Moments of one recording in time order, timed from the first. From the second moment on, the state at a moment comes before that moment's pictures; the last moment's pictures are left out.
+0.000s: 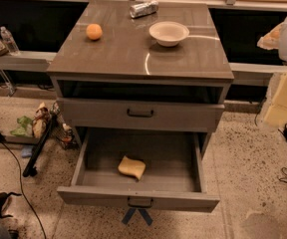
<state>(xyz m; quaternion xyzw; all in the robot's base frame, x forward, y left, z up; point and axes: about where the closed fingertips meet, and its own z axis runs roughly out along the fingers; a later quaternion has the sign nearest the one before) 0.438 -0.216 0.979 -0.60 0.78 -0.04 0.16</state>
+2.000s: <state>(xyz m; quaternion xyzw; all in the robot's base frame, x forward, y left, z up) 0.481 -0.054 0.752 -0.57 0.78 0.10 0.25</state>
